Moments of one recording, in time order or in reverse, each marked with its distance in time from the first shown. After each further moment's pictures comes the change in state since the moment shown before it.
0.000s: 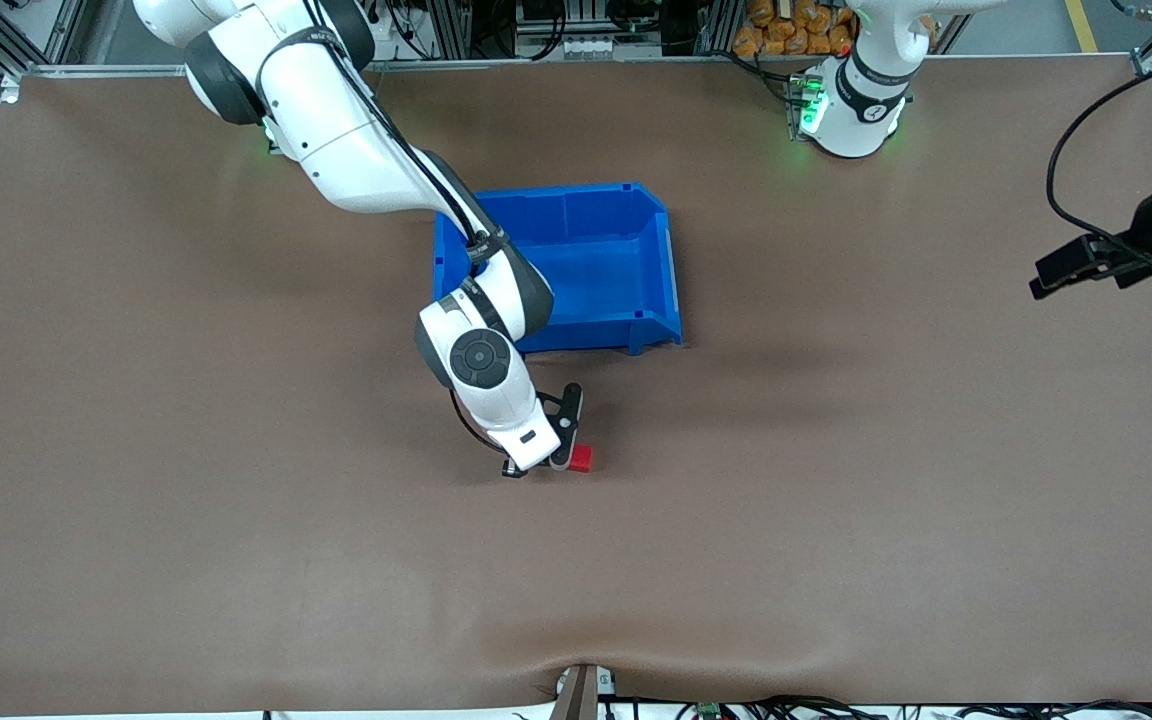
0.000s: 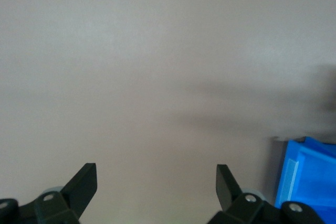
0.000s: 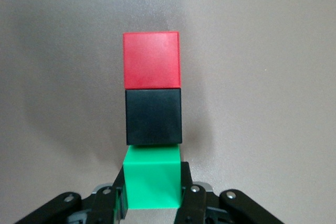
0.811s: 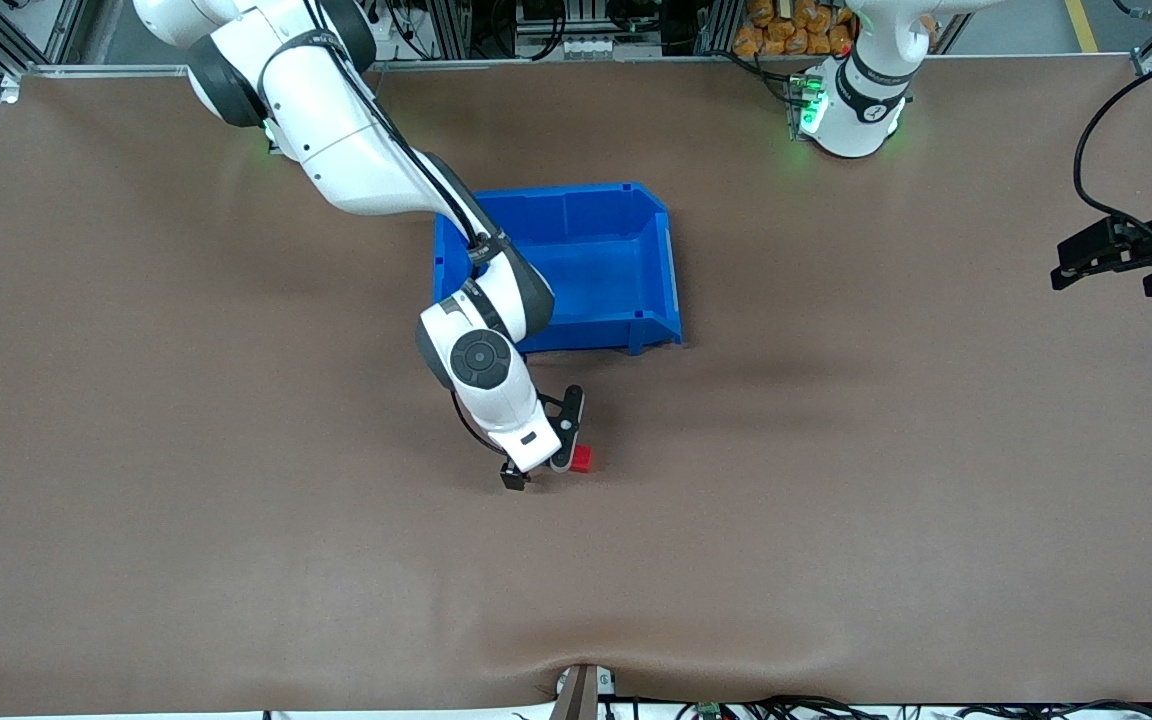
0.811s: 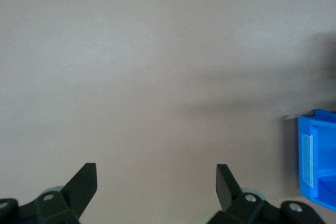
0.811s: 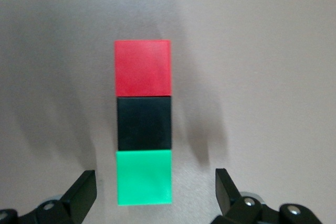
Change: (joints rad) left arm 0.019 0.059 -0.013 0.137 0.000 -0.057 0.230; right arm 0.000 0.007 -0.006 0.020 0.001 -0.002 0.032
